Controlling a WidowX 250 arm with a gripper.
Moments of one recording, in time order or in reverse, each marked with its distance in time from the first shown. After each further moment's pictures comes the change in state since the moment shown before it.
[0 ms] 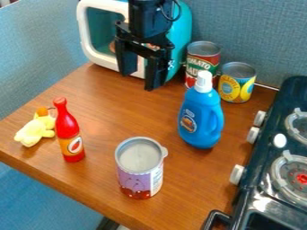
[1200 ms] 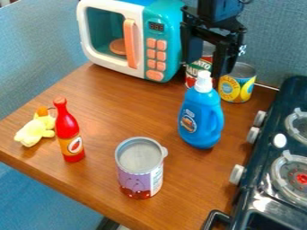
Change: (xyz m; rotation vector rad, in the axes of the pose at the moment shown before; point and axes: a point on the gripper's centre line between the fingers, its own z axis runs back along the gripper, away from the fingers) arm 0.059 -0.062 0.021 -0.034 -0.069 -0.151
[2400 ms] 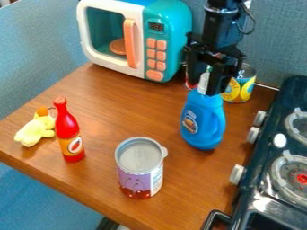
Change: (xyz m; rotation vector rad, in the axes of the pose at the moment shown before) arm 0.011 0.007 -0.040 -0.011 0.115 0.009
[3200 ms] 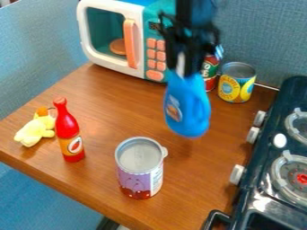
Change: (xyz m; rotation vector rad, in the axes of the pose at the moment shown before) arm -0.035 0.021 0.033 -0.001 -0.047 0.127
